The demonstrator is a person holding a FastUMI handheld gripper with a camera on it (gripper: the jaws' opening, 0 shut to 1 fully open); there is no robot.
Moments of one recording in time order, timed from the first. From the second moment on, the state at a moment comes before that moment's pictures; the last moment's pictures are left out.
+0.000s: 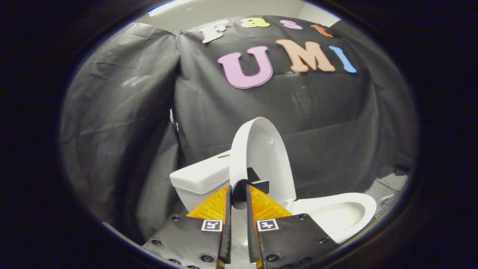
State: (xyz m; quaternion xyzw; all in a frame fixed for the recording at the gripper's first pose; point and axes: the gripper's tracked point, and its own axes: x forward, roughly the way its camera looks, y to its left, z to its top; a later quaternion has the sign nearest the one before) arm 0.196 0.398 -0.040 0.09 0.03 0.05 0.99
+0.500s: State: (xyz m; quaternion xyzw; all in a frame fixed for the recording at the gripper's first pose) arm 0.204 0.421 -0.044 0.04 0.05 0.10 0.99
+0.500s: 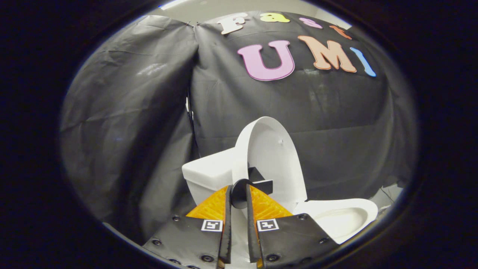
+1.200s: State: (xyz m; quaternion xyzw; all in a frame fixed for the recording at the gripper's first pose) arm 0.183 0.428 -0.018 0.05 0.00 0.13 0.99
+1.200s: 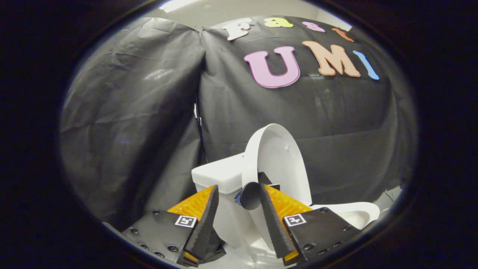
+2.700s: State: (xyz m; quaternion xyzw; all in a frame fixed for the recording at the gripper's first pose) arm 0.074 -0.017 0.062 0.00 -0.08 -0.13 0.99
